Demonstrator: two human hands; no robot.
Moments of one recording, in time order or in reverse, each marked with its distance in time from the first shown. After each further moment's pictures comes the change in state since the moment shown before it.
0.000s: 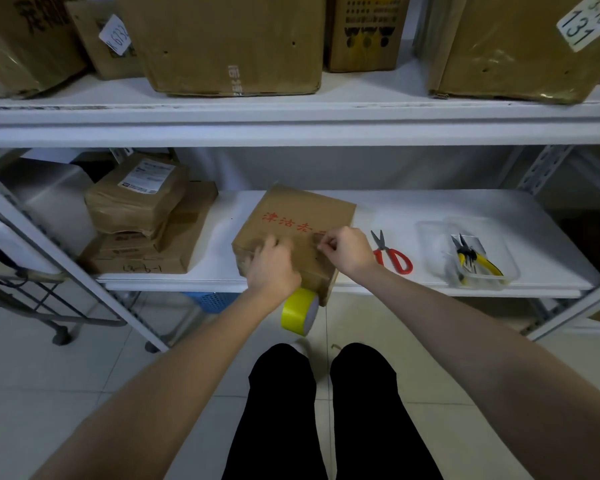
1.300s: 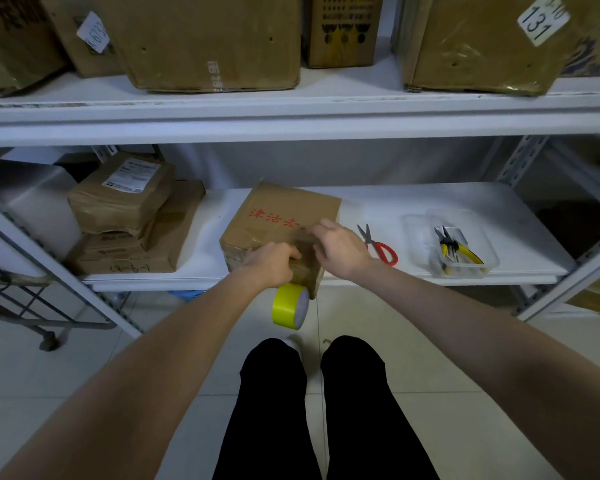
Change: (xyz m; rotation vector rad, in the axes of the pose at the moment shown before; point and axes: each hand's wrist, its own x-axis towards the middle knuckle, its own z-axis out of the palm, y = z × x) left_hand 0.019 0.003 0.003 0.058 -0.314 0.203; right_hand -0.024 0.004 -0.018 -0.293 -0.026 -0.289
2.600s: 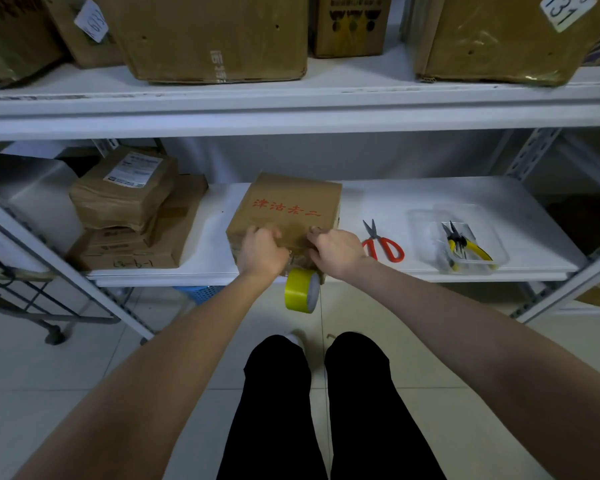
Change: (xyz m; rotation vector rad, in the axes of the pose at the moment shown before) left_hand -0.001 -0.007 0.003 -0.377 0.402 -0.254; right_hand 0.013 -0.008 0.020 -0.210 -0.115 0.021
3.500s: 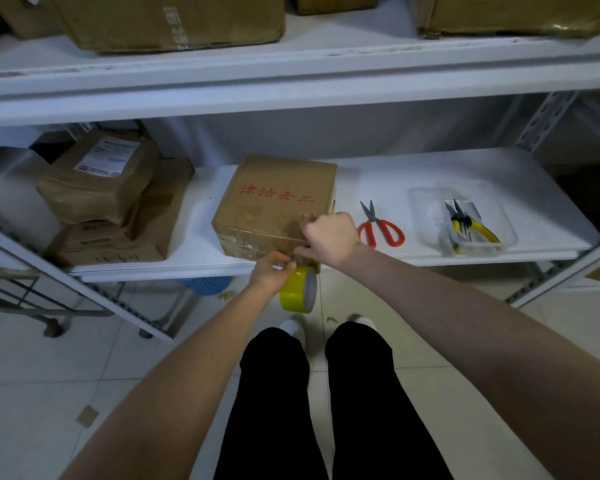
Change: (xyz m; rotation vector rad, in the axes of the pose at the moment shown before) left_hand 0.001 -0.032 0.071 -0.368 -0.230 -0.248; right_hand 0.006 0.002 -0.002 -0.242 0.064 -0.094
